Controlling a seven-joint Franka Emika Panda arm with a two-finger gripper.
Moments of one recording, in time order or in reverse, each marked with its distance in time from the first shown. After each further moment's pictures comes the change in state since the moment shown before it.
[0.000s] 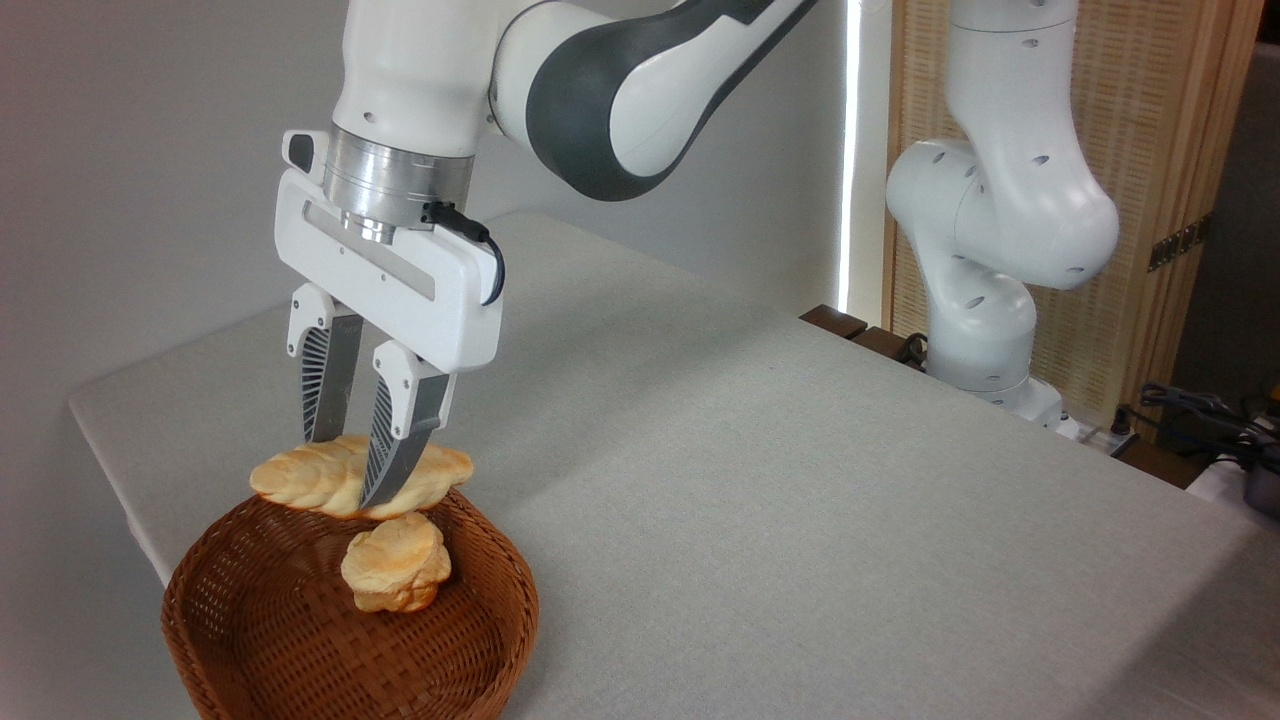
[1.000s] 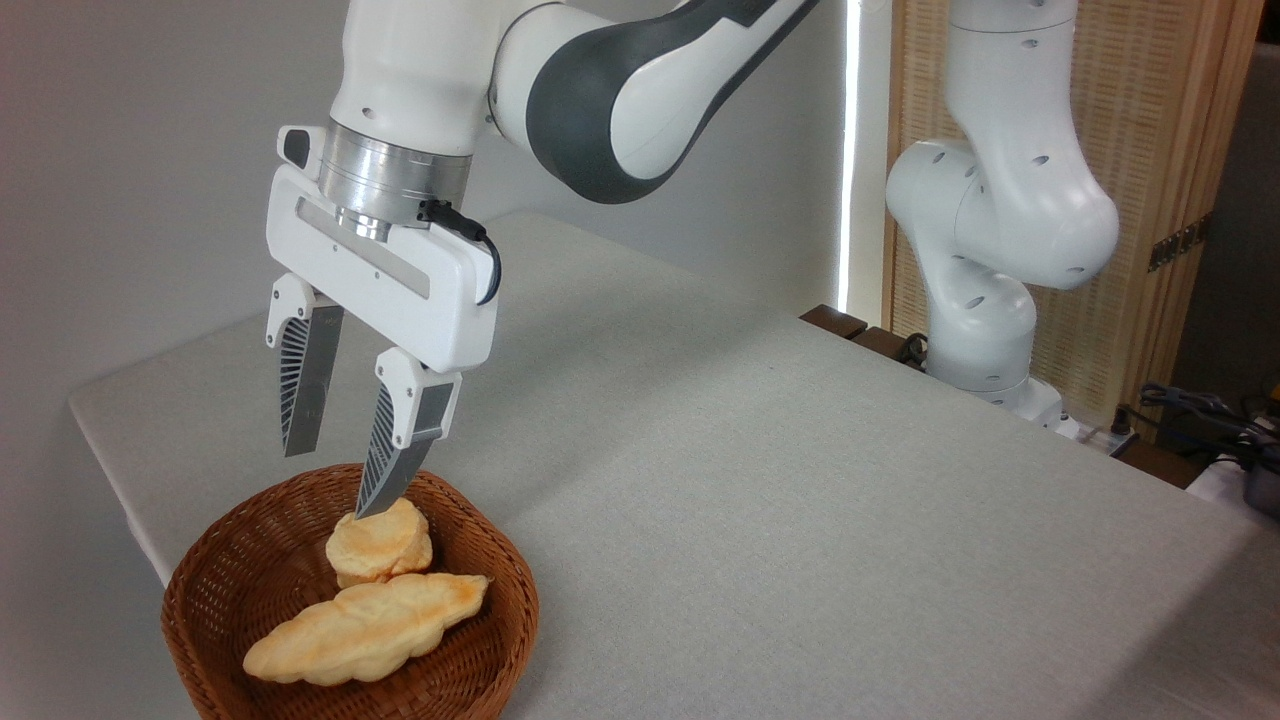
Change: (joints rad) arm 0.002 0.003 0.001 0.003 0.000 0.031 -0.001
